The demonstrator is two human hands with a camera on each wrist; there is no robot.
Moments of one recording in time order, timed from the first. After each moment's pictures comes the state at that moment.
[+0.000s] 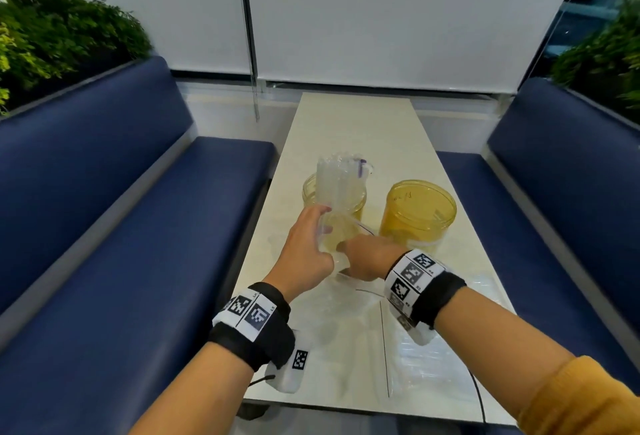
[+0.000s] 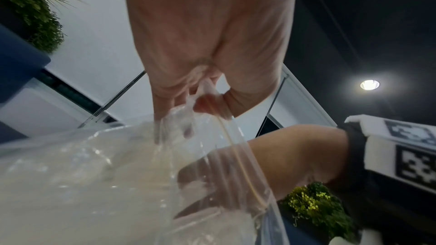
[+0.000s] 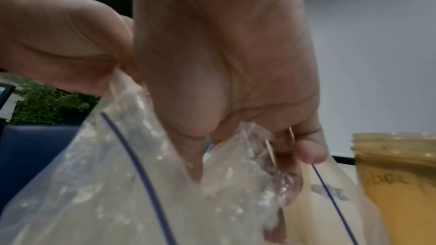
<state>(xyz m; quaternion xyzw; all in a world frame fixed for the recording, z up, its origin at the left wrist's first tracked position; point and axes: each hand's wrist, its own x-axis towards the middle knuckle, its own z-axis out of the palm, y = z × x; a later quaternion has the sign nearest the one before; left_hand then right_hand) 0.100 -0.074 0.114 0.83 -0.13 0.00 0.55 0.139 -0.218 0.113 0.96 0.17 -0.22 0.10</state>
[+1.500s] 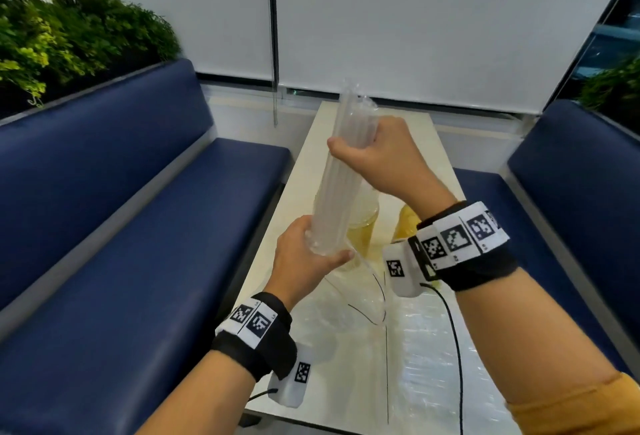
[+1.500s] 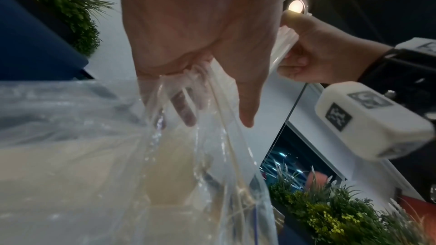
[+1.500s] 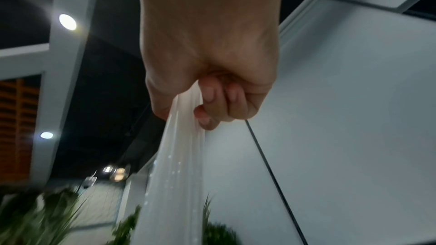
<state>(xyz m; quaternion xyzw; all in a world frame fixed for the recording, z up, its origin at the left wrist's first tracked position) 0.104 -0.068 0.109 0.83 0.01 0.09 0.55 0.153 -0.206 0.263 0.87 0.23 0.18 -0.40</state>
